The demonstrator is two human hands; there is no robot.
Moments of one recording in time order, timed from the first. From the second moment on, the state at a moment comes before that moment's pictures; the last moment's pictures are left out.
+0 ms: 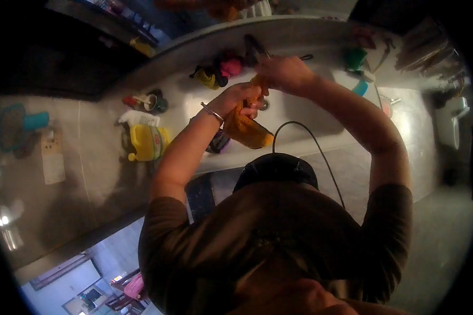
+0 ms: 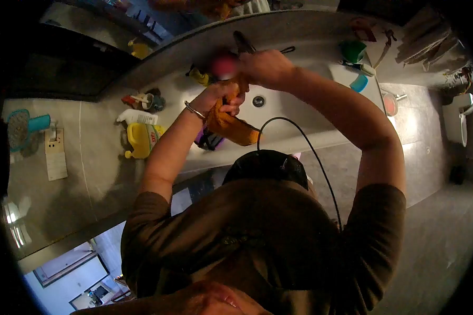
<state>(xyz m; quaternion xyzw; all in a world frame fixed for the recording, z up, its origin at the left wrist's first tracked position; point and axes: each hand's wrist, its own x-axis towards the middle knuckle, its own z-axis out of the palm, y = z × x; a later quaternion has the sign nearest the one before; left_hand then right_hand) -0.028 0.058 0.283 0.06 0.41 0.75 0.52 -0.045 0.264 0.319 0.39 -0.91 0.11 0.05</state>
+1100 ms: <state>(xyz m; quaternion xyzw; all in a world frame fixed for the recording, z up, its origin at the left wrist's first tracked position) -0.034 0.041 0.252 0.00 0.33 0.83 0.44 -0.039 0.245 0.300 0.51 -0.83 0.05 0.21</state>
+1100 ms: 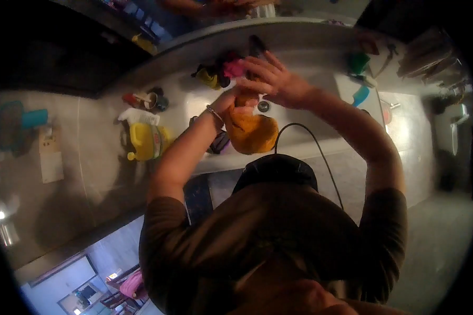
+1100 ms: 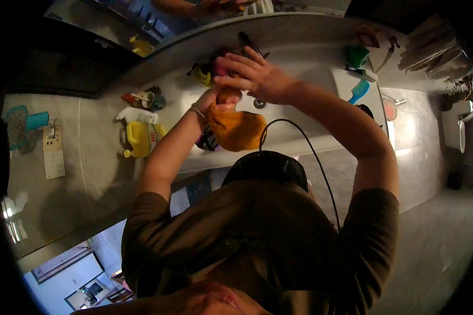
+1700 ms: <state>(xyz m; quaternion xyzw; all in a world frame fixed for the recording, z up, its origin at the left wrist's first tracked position) -0.031 0.048 0.276 0.04 0.37 0.74 0.56 -0.058 0.230 0.314 0.43 -0.90 -0.03 0.02</state>
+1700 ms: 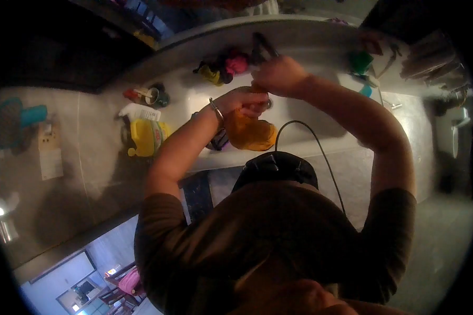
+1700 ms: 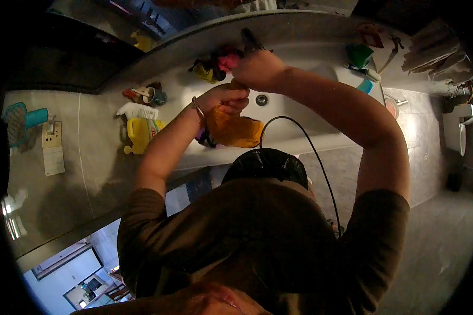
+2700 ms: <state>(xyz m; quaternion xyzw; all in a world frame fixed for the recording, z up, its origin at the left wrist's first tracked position) -0.098 0.074 0.202 0.45 0.89 0.05 0.06 -0.096 0.246 0.189 0.18 -0.84 0.24 -0.44</state>
